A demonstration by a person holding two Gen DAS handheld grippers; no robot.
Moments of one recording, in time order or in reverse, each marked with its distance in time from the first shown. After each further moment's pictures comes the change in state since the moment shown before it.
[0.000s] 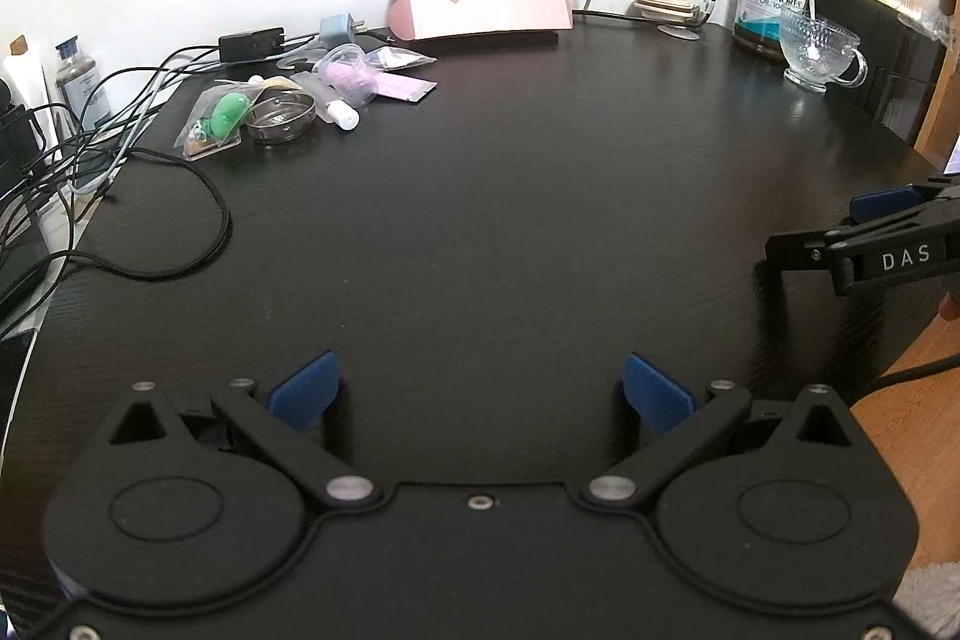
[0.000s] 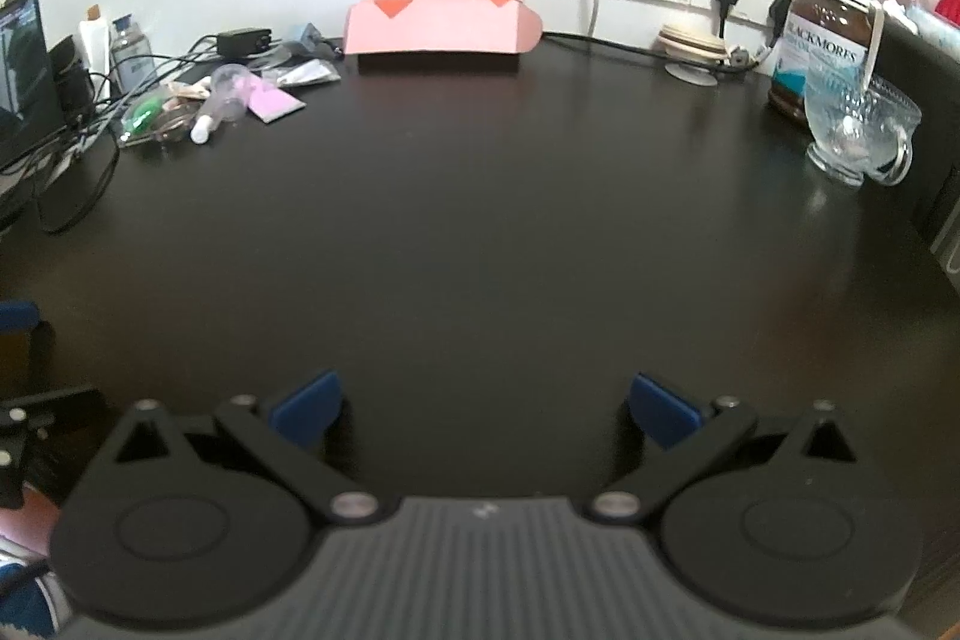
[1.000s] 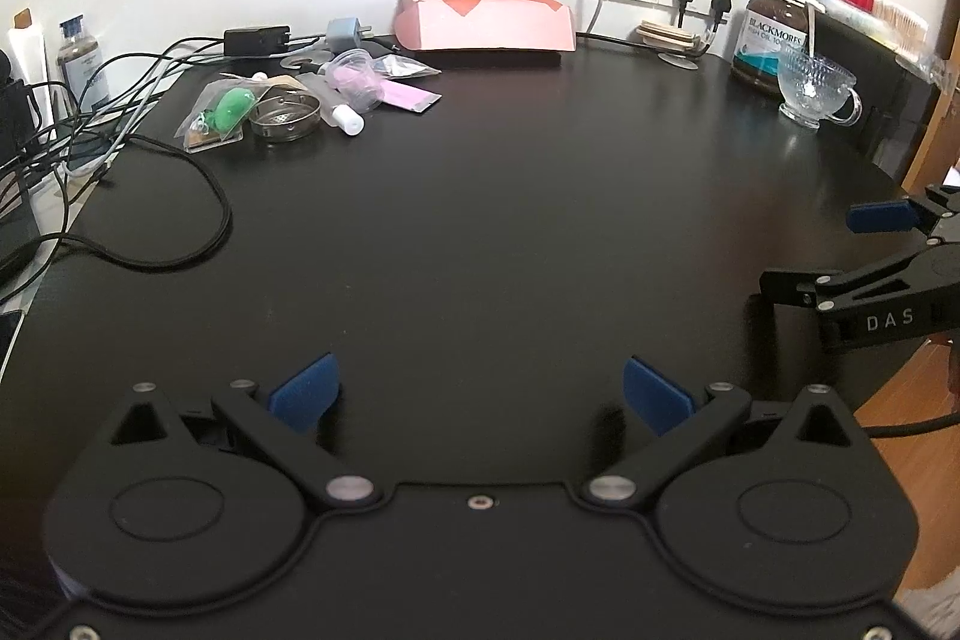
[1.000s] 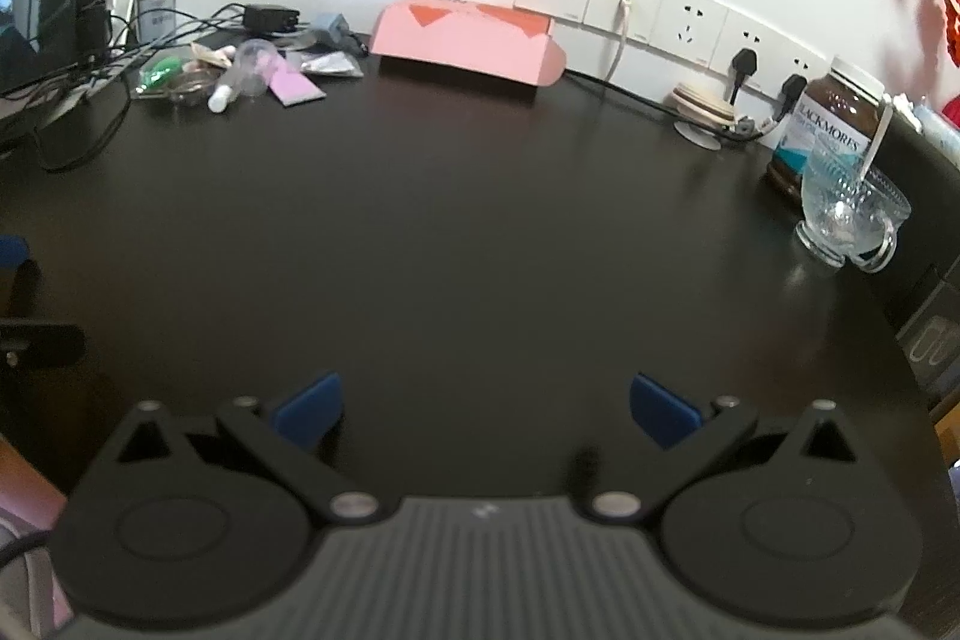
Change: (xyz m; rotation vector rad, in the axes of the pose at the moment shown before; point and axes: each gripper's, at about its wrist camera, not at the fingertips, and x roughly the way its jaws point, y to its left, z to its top) left arm -0.003 0.012 0.000 -0.060 -0.032 -0.044; right arm -0.008 0.021 0.000 -0.169 -0.044 -0.079
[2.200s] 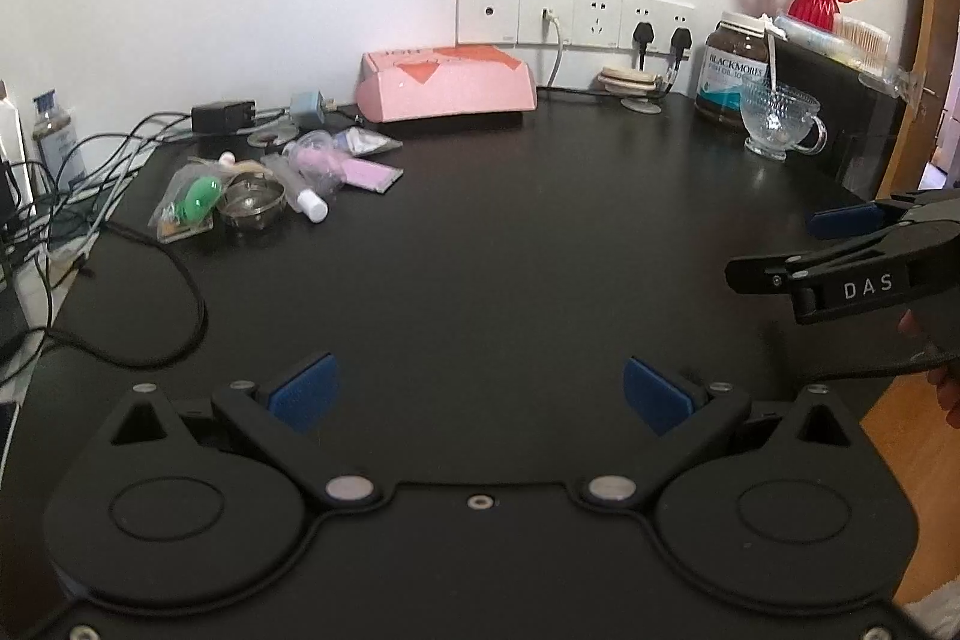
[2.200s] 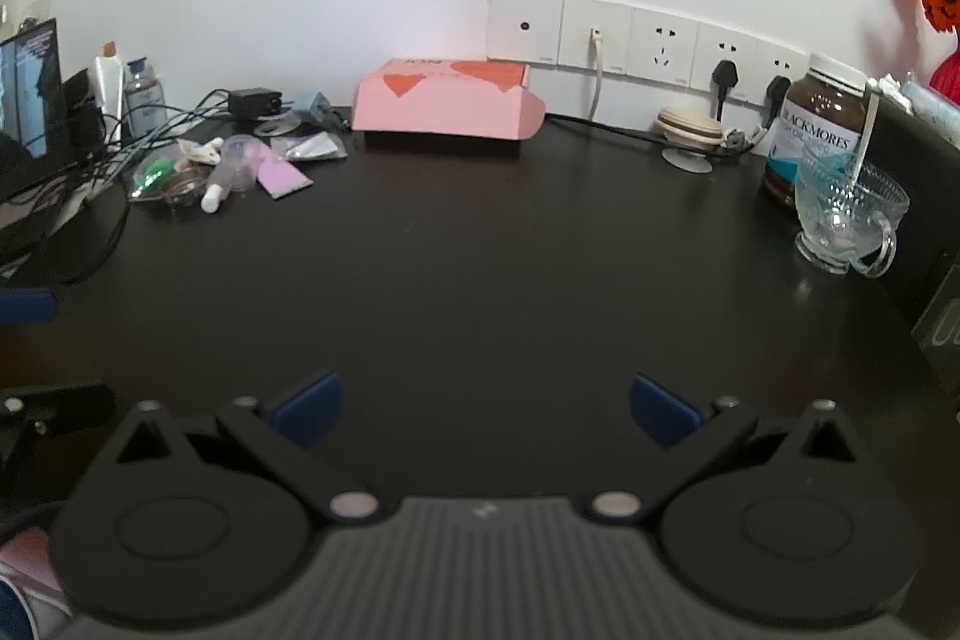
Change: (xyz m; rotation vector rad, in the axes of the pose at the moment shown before) left arm -0.006 -0.011 0.019 0.061 -0.087 -0.037; right arm -0.008 -0.023 0.018 0.132 -0.077 0.056
